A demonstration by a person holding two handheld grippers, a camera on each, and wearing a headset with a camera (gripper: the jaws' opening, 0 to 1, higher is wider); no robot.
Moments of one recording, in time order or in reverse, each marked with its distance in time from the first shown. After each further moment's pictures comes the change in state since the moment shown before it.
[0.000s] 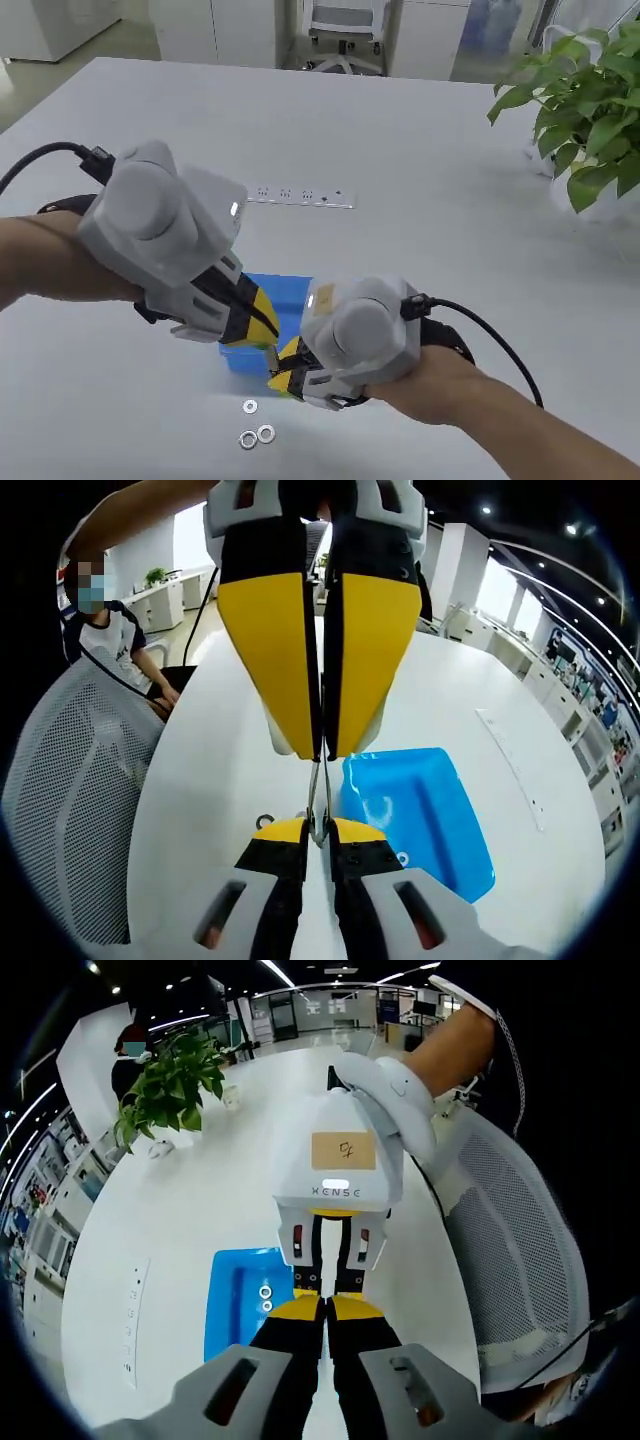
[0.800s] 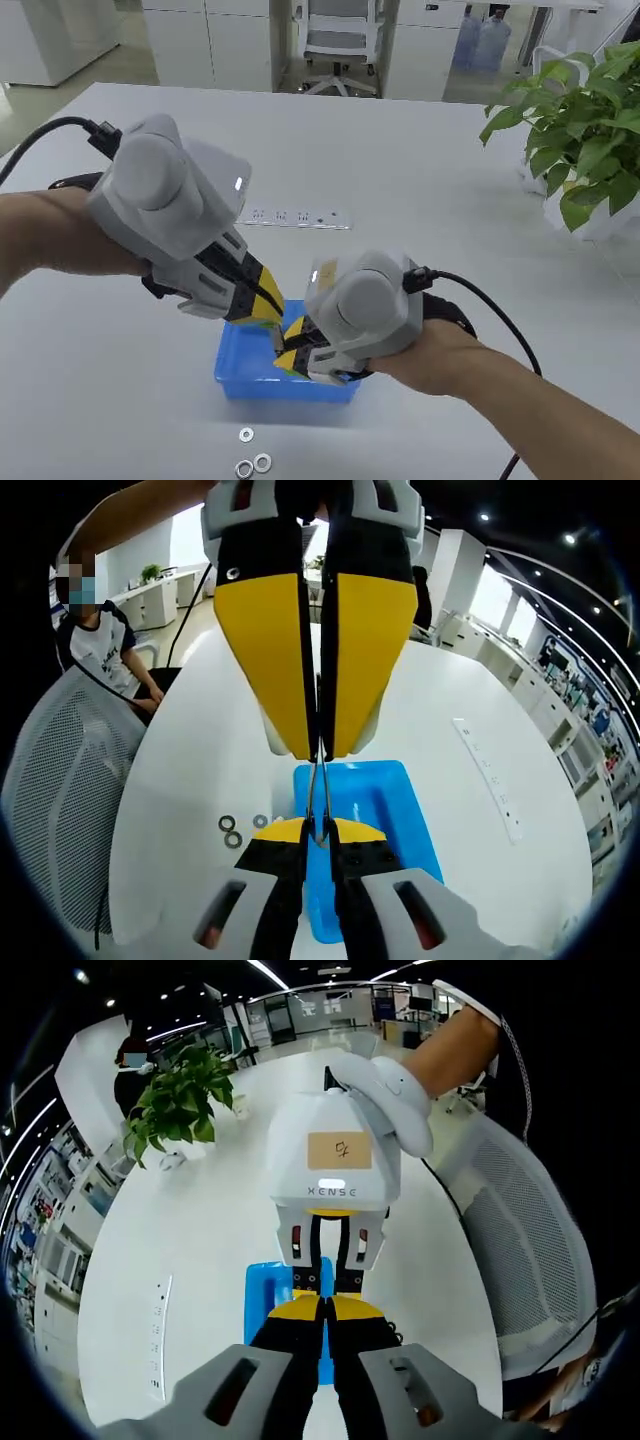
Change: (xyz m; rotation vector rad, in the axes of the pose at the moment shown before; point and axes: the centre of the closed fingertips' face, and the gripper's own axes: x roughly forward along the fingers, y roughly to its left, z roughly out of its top) left arm -0.010 0.037 0.014 0.051 -0.002 0.030; right arm -0.013 -0.043 0.009 -0.024 -0.008 -0.044
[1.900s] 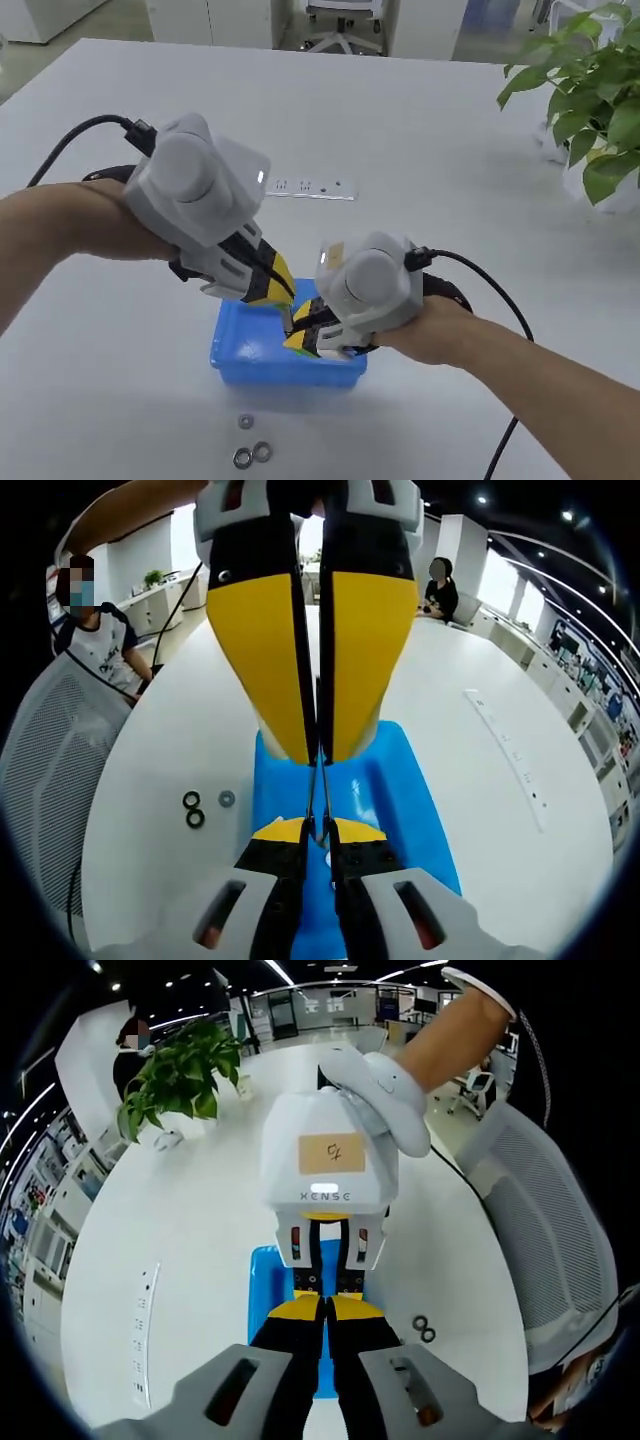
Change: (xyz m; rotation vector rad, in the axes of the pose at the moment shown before) left arm 0.046 0.032 -0.036 -0.044 0.008 -0.037; right arm 0.041 -0.023 -0.042 0.047 0.019 0.079
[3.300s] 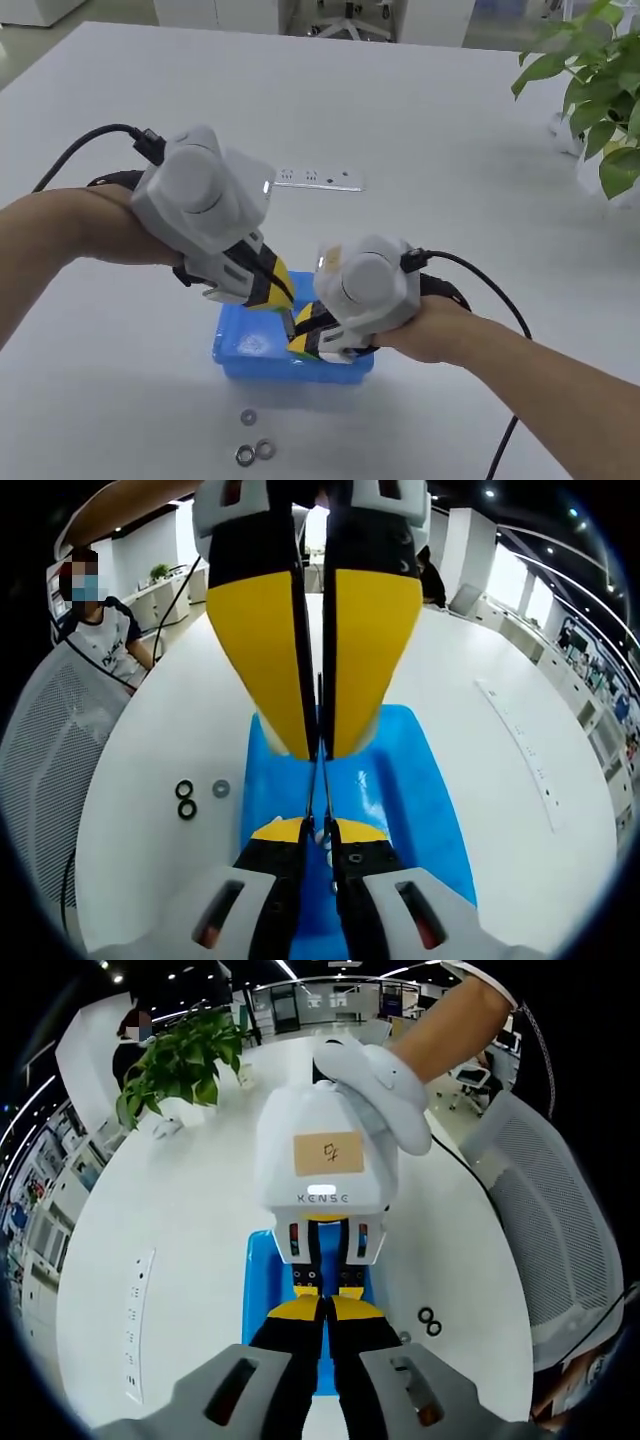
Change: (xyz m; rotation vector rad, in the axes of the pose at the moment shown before) left arm 0.008 0.000 -0.015 -0.013 0.024 -0.001; right arm 0.013 0.001 -0.010 -0.009 0.030 0.034
